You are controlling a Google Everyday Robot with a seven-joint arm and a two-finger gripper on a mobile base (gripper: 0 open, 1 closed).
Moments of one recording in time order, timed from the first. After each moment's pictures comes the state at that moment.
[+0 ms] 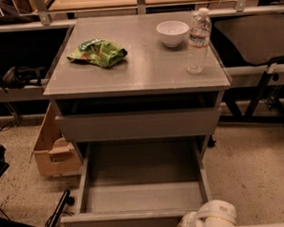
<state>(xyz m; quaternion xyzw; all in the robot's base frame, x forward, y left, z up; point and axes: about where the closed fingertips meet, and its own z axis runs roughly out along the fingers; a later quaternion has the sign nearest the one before) 0.359 -0.128 0.382 -0.57 0.80 0.04 0.18</state>
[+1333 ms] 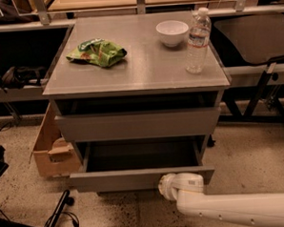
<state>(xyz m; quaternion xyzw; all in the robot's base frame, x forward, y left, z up) 0.541 -0.084 0.385 -0.61 0.73 -0.09 0.30</state>
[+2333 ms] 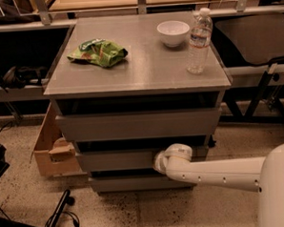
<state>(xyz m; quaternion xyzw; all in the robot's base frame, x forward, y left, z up) 0.654 -0.067 0.388 -0.63 0.71 -0.09 0.30</state>
